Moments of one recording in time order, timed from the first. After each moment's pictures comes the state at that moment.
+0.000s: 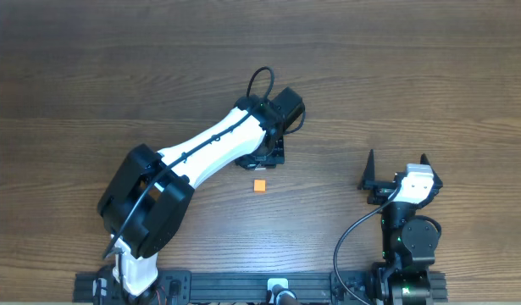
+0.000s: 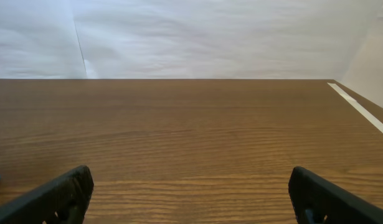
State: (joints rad) left arm -0.75 2.00 1.44 -0.99 -0.03 -0.78; right arm 0.01 0.01 0.01 -0.06 0.13 -0.03
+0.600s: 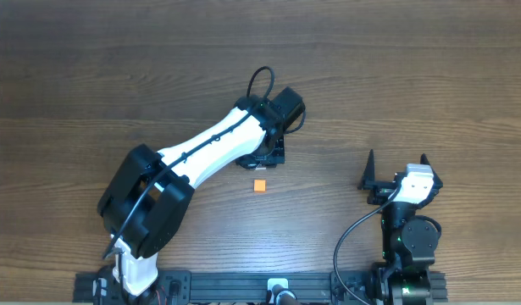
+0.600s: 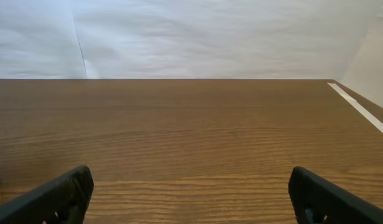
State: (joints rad) left arm -0.75 2.00 1.44 -0.99 -0.03 -0.78; right arm 0.01 0.01 0.01 -0.06 0.13 -0.03
